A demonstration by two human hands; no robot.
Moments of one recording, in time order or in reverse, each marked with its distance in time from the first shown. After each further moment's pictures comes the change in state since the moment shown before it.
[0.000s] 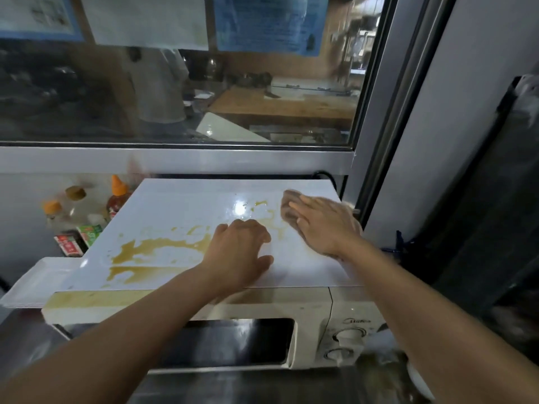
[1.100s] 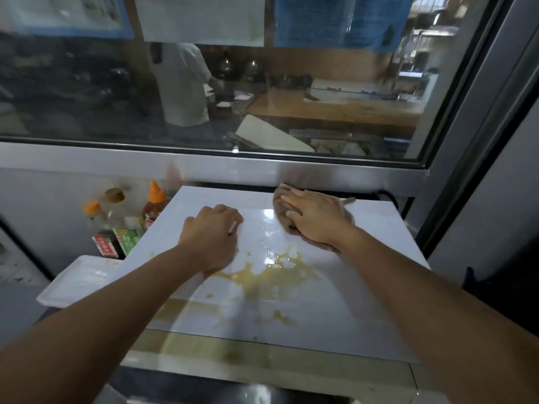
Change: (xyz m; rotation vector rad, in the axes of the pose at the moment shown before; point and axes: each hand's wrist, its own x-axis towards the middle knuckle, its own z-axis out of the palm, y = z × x) left_hand 0.042 -0.124 -0.012 0.022 0.016 -0.319; right_hand 0.117 -0.060 0.011 0.090 0.051 -0.202
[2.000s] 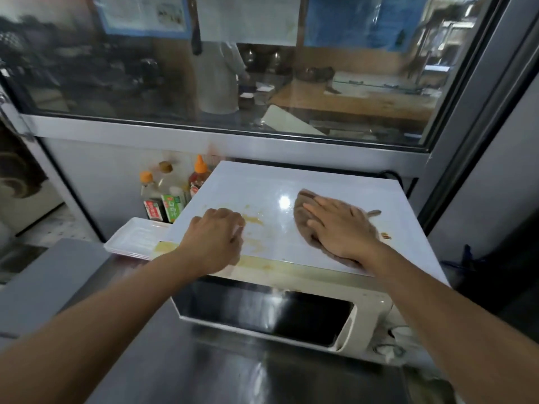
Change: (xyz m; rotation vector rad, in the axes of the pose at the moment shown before) left_hand -0.128 -0.013 -0.027 -0.002 -0.048 -0.006; right_hand -0.119 -0.052 -0.016 -0.011 -0.121 0.049
